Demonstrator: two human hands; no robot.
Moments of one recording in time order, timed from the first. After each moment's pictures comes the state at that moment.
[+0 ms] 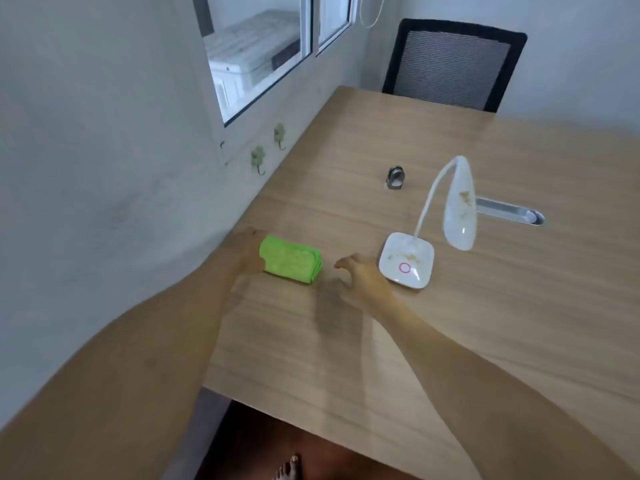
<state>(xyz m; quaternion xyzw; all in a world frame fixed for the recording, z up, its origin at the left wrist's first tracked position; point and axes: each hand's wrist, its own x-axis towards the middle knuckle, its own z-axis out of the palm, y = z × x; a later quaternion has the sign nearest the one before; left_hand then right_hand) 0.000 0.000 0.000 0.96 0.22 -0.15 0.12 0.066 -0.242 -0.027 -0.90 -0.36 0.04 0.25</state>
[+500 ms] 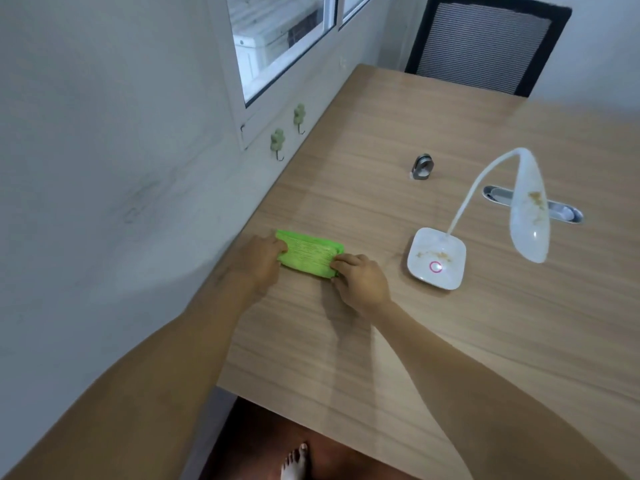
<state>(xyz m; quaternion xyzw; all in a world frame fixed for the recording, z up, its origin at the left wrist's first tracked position) -0.022 0.006 -0.040 0.99 0.15 -0.02 0.09 0.064 -0.194 -0.064 -0.90 -0.41 0.02 0.15</state>
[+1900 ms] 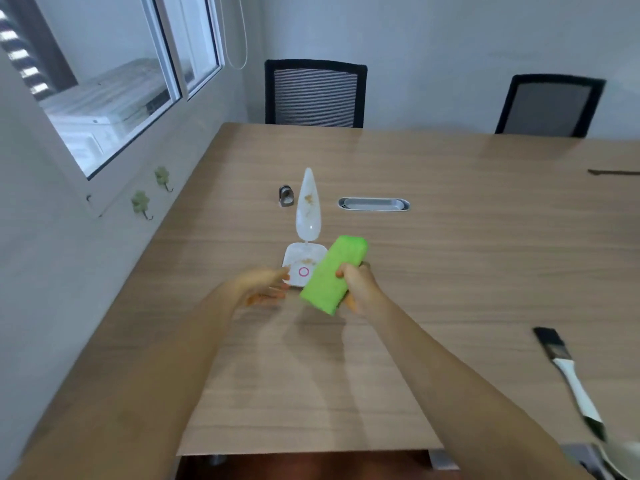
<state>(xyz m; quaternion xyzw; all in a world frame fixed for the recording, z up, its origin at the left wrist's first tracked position) 0.058 -0.189 0.020 0.73 0.23 -0.24 0.60 0.078 -0.369 0.026 -0.60 0.18 0.17 0.76</state>
